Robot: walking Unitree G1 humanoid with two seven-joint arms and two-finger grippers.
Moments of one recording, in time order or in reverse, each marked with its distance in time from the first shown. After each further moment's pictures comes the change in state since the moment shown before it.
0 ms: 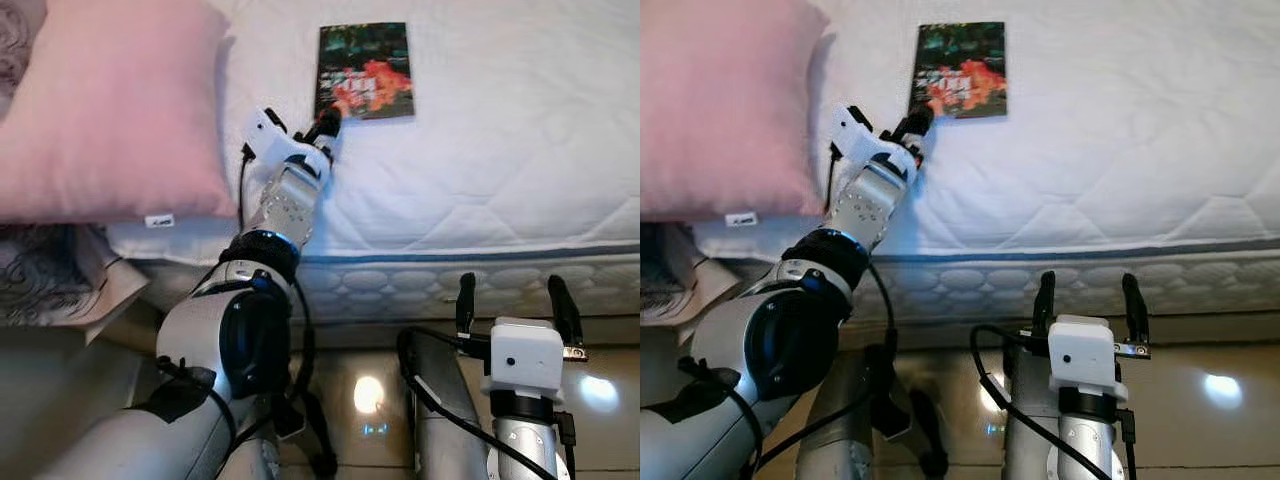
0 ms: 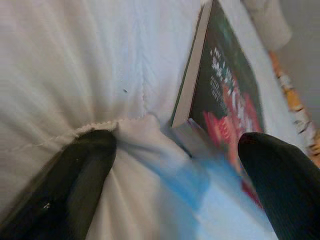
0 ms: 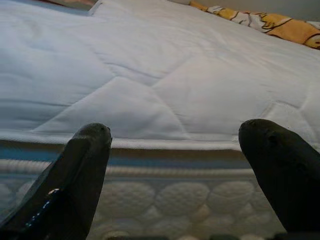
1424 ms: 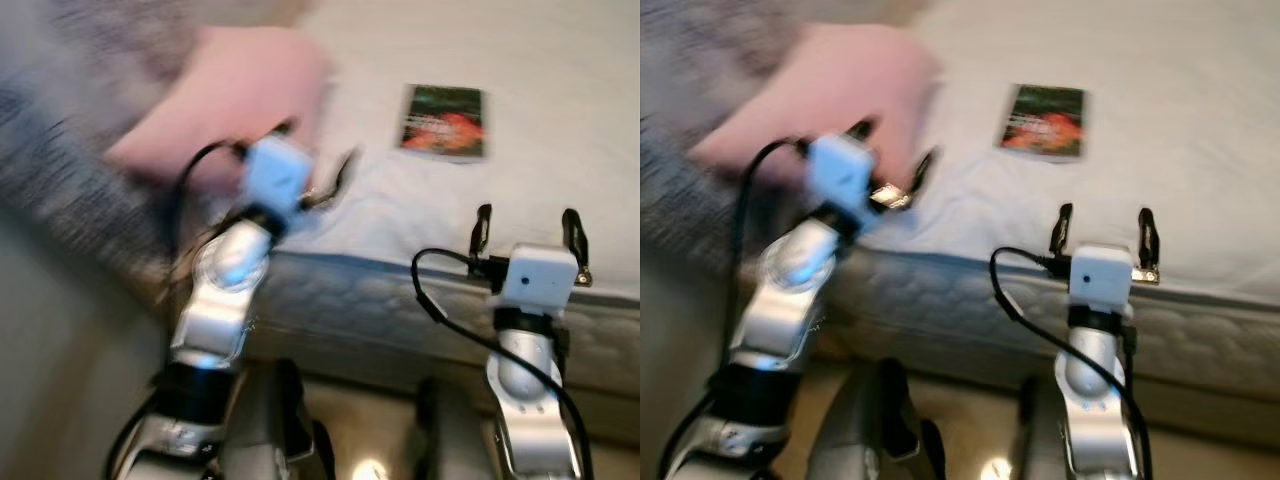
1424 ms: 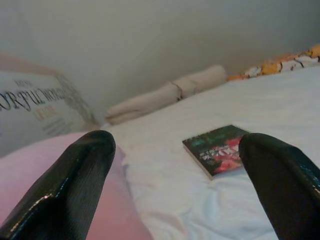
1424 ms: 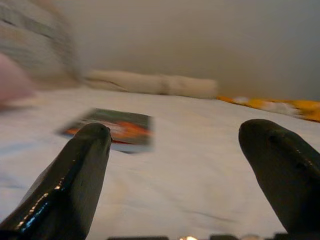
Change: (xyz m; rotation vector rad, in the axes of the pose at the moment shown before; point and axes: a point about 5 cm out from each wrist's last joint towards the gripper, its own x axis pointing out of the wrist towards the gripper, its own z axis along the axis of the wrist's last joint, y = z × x) left arm -0.101 -0.006 0.012 1.229 -0.274 -0.495; right arm 0.085 -0.002 0.009 0.110 -0.172 -0.075
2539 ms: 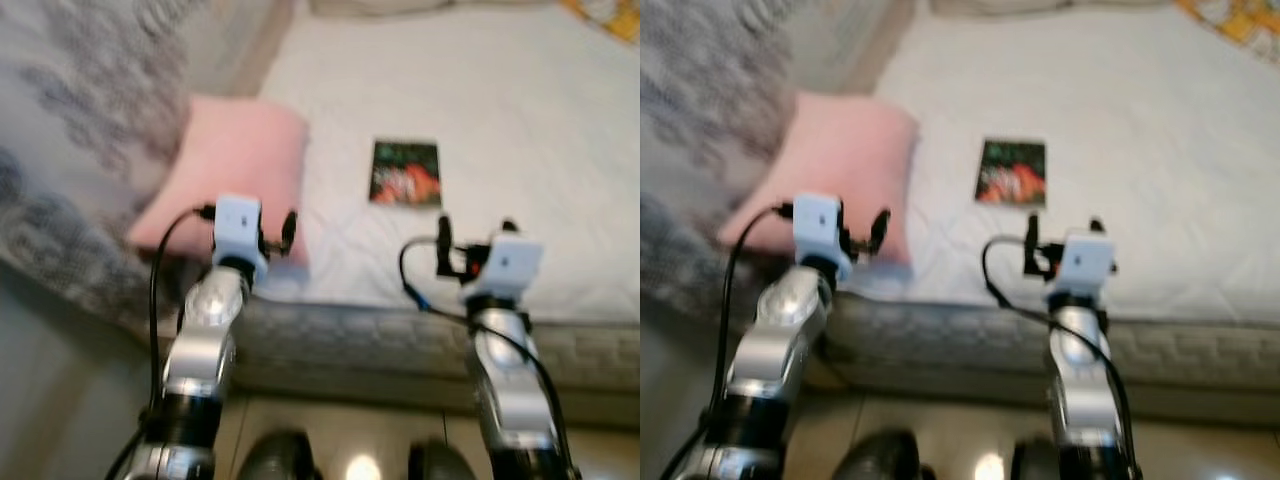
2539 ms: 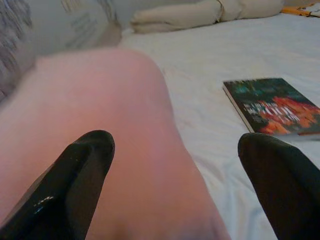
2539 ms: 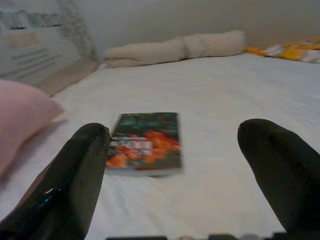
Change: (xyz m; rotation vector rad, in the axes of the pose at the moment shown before) left arm -0.052 0.022 -0.082 -0.161 0.430 0.274; right arm 0.013 0.020 -0.045 0.243 0.228 0.171
